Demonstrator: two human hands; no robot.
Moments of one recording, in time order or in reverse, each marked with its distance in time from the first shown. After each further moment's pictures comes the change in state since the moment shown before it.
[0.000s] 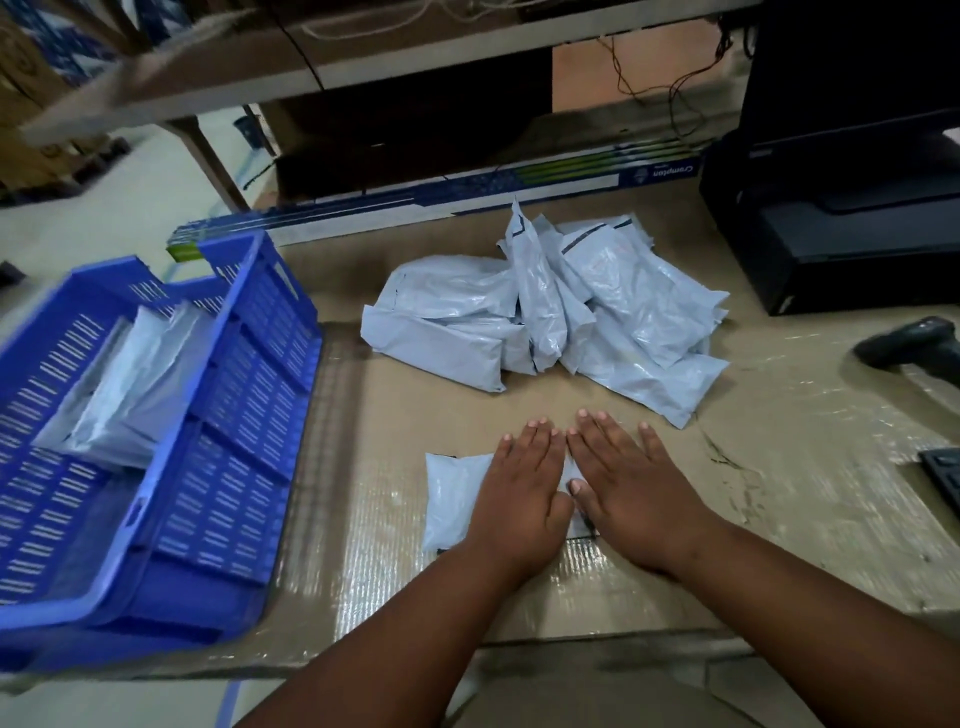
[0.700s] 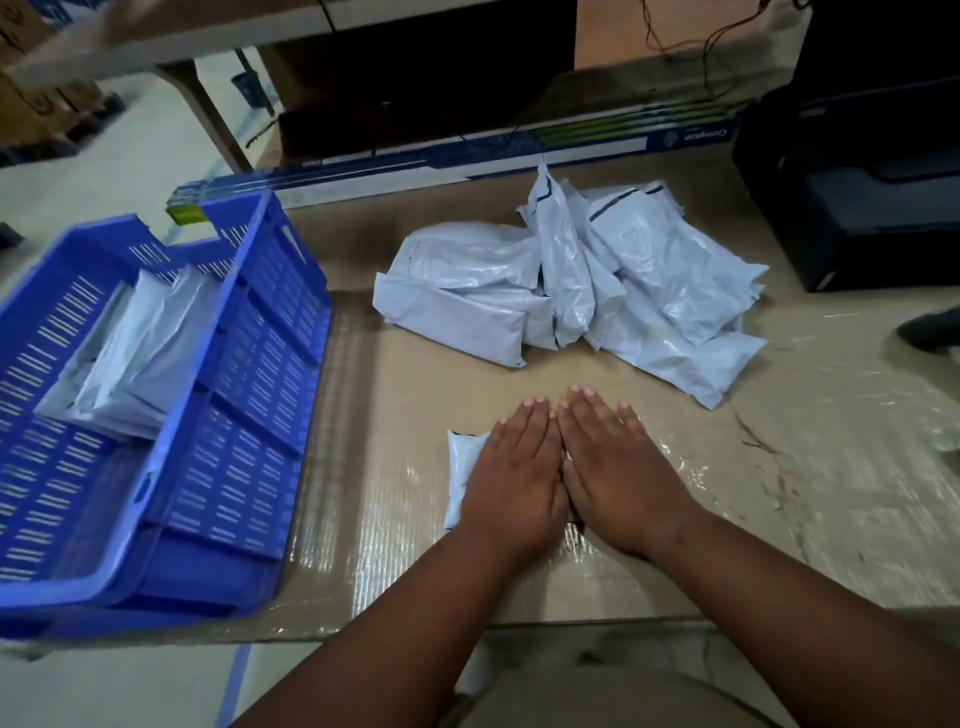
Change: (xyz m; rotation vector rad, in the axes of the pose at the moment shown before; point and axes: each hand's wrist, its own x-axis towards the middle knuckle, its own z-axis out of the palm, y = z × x) left_hand -0.012 -0.026 0.002 0.111 0.070 0.007; right_hand 0.021 -0.040 0.007 0.032 0.072 -0.034
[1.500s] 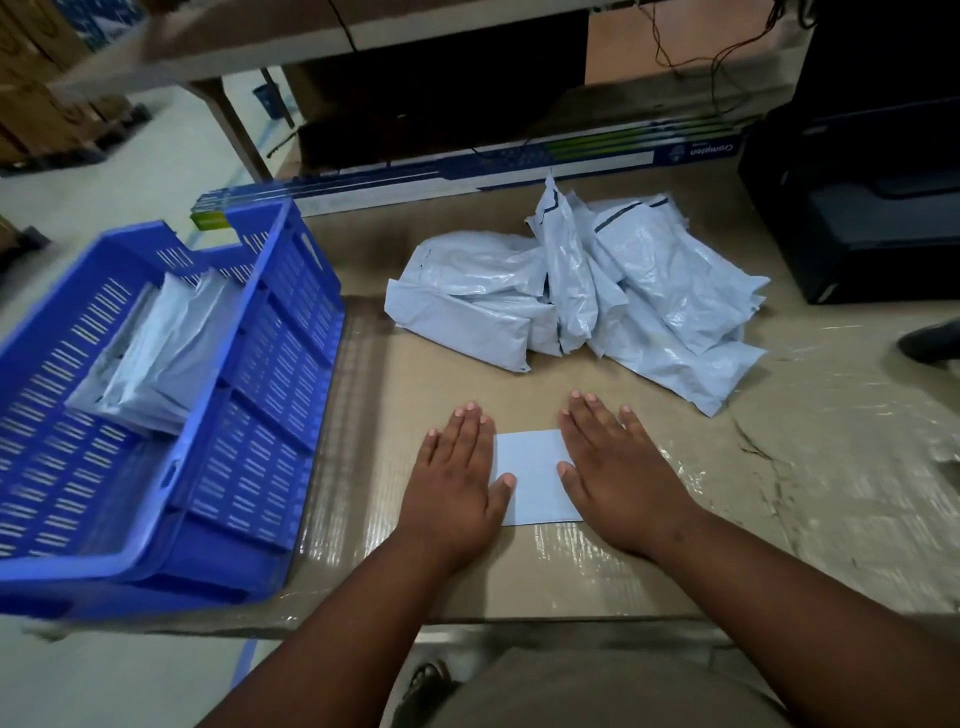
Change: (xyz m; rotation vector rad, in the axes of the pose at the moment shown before) left_hand -0.038 -0.050 -0.033 0.223 -0.150 -0.212; right_hand -0.001 0.003 -0.003 -0.013 0.002 -0.022
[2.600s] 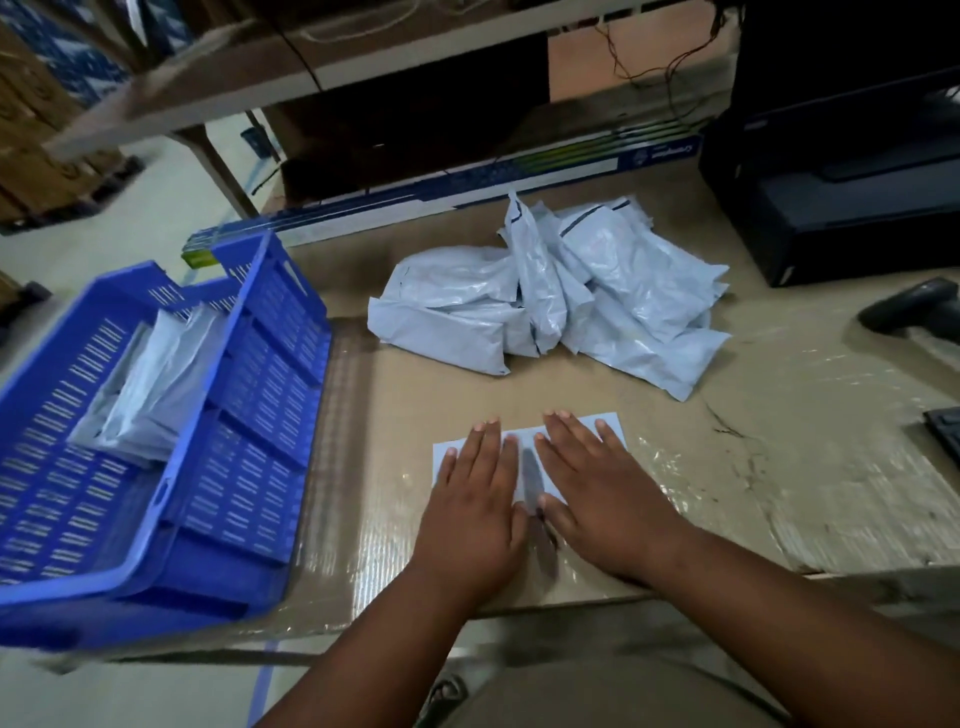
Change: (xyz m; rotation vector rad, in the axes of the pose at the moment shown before) left_hand -0.029 0.048 -0.023 -0.060 0.040 0.128; right_hand -0.036 -0.013 -0.008 0.062 0.011 -0.077
